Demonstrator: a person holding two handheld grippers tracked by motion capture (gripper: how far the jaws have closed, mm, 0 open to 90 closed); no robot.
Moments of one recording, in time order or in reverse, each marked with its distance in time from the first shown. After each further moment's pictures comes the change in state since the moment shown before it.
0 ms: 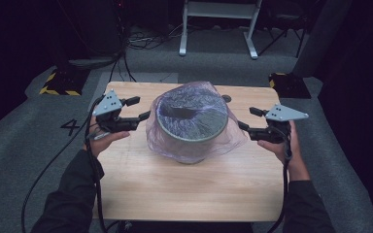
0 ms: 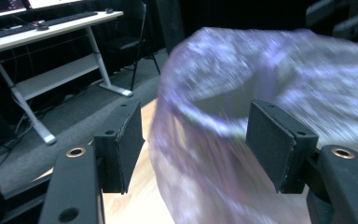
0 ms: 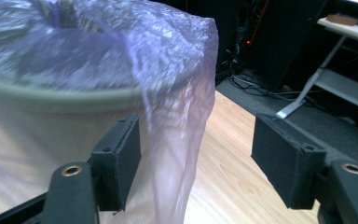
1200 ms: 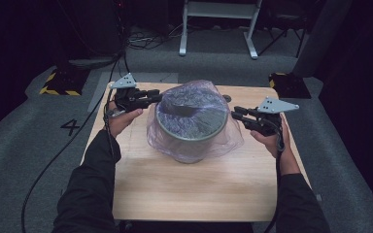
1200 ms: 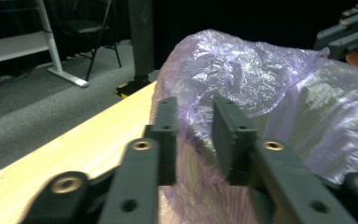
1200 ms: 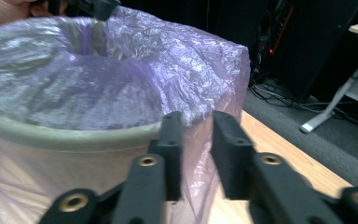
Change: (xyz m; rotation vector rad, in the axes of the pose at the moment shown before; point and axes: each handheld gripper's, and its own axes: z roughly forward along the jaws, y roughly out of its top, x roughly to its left) left arm 0.045 -0.003 0.067 0.019 -0.164 -0.152; right arm -0.002 0.013 0.024 -0.033 0.092 0.010
